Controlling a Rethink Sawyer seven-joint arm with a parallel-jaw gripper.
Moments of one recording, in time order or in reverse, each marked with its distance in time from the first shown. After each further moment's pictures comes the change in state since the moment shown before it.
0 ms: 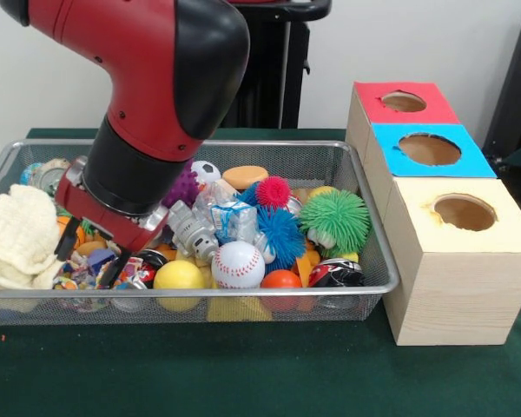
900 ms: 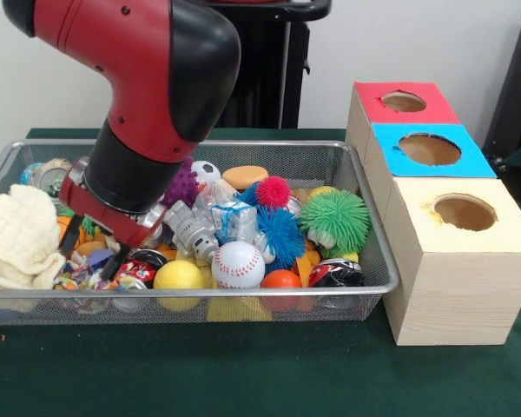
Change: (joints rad) arm -0.003 0.003 -0.005 0.083 0.000 -0.084 0.000
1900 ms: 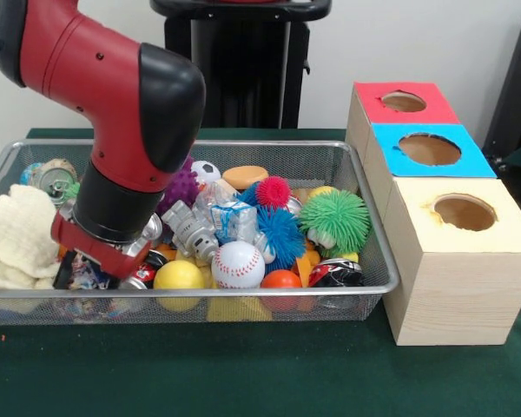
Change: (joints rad) arm -0.073 0.042 0.065 0.094 0.041 -0.275 0.000
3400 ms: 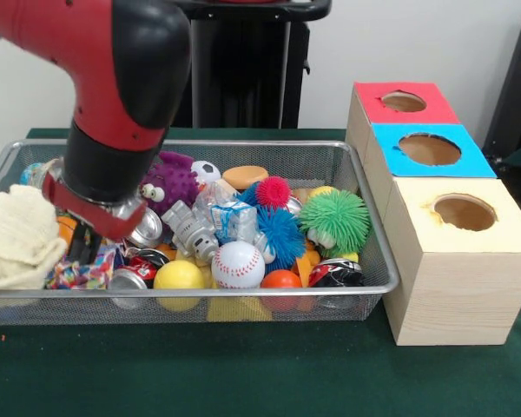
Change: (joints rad) arm -0.024 -0.121 0.038 0.000 0.000 0.249 0.000
